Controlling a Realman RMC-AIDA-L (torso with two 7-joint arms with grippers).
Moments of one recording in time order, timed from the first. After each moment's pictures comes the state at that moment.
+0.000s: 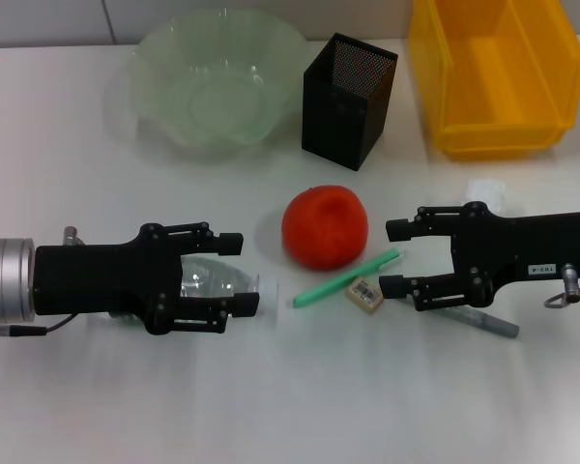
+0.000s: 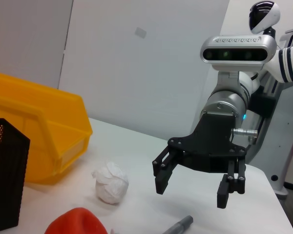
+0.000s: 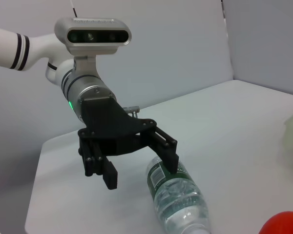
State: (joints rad) left arm -0.48 -1.99 0.98 0.52 1.79 1.67 -1.23; right arm 0.54 2.03 -0.86 -0.59 -1.96 -1.64 1.30
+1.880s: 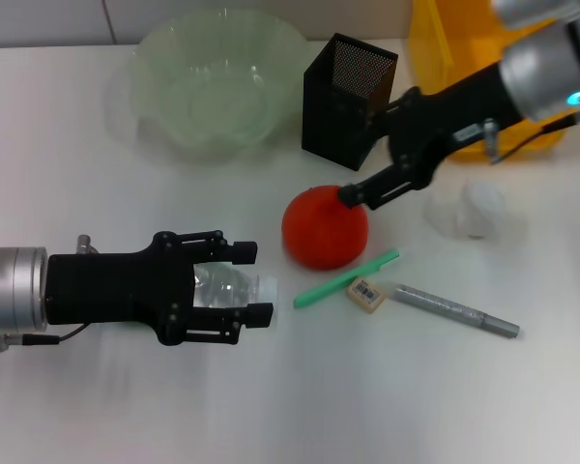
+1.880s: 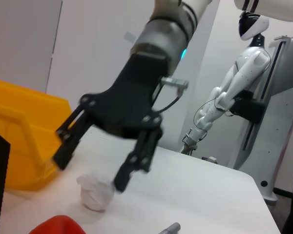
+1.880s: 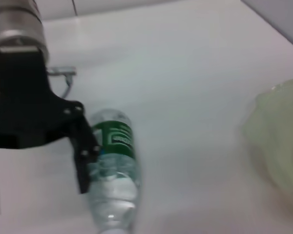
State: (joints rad) left arm -0.48 -2.02 0.98 0.52 1.79 1.69 -1.22; right arm 0.88 2.04 -0.99 -0.84 -2.29 -1.53 1.72
